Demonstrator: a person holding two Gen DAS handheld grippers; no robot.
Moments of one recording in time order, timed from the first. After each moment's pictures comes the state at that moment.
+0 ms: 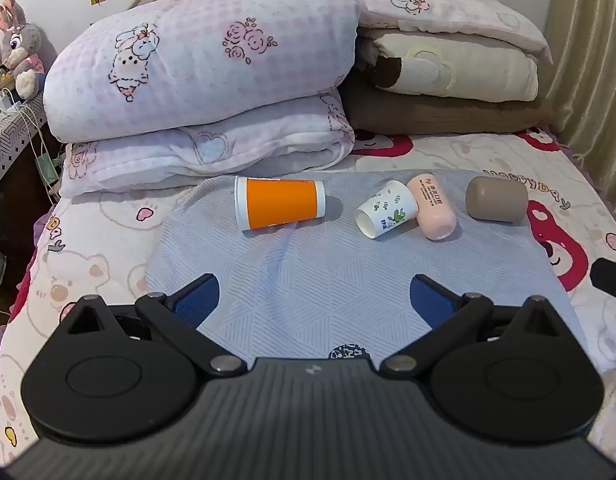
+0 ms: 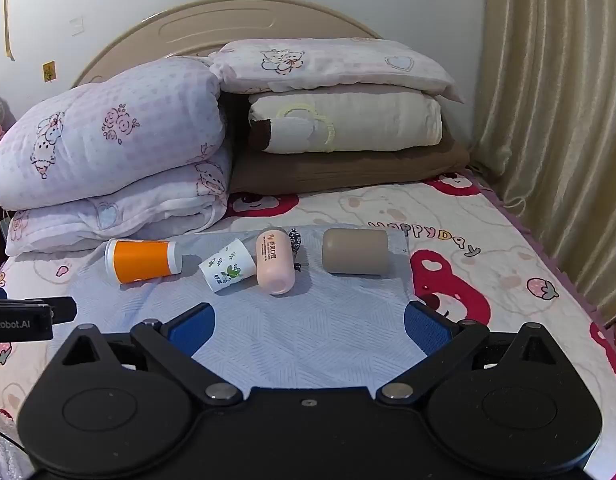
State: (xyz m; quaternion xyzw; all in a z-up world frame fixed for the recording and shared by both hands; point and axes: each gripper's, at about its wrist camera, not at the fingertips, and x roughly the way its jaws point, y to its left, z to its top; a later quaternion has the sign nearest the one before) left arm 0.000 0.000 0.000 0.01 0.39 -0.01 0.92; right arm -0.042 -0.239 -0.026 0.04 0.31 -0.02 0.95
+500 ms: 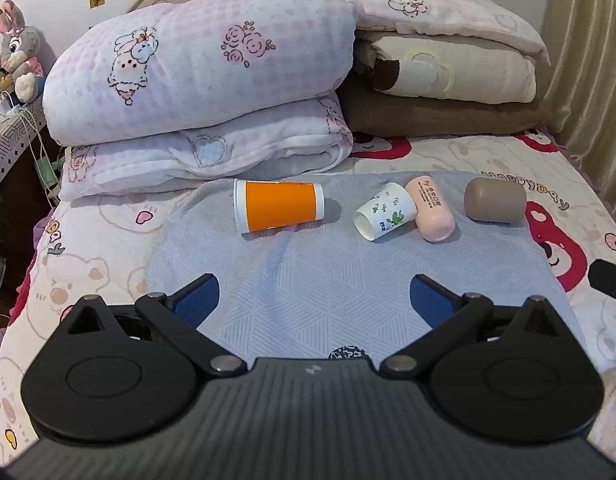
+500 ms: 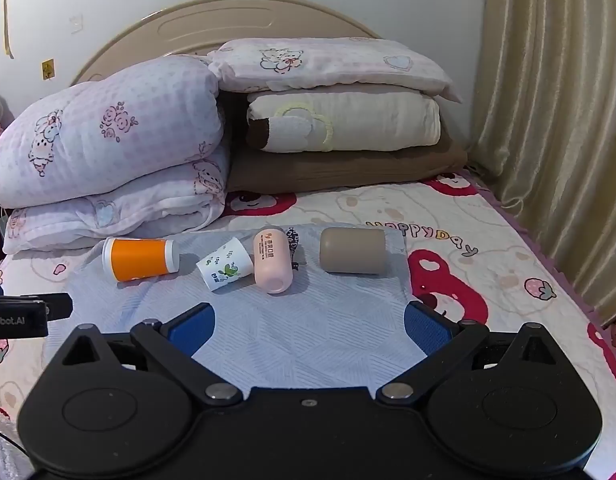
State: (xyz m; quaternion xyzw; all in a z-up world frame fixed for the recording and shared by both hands) left arm -0.001 -0.005 0.002 0.01 0.39 -0.01 0.92; right arm -0.041 -0.236 -0.026 0.03 0.31 -0.03 0.95
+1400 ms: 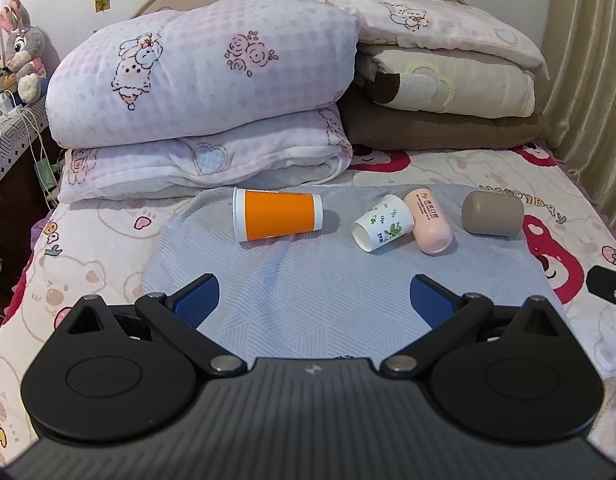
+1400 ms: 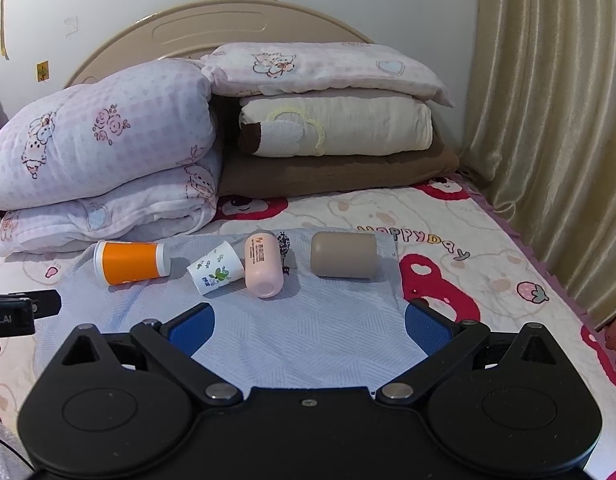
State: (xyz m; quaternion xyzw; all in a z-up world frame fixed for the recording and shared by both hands) left arm -0.006 -0.002 0.001 0.00 0.37 0.00 0.93; right arm -0.041 -0.240 -0.030 0.03 0.31 -0.04 0.95
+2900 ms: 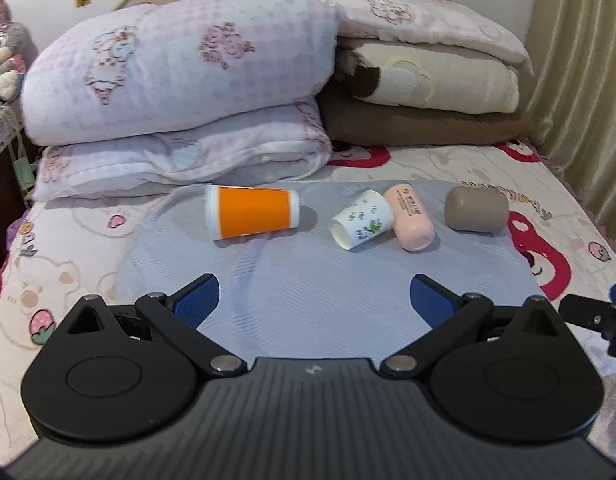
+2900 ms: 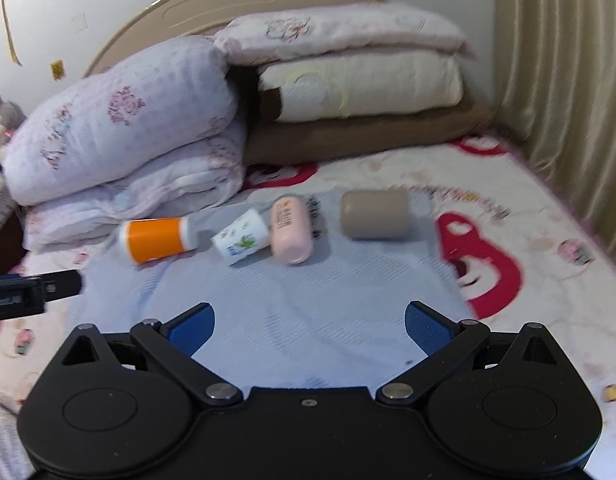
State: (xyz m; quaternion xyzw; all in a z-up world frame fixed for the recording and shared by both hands) left arm 0.012 -0.011 -0.014 -0.01 0.37 -0.04 0.93; right arm -0.031 -0.267 -0.060 0.09 0.35 0.03 0.93
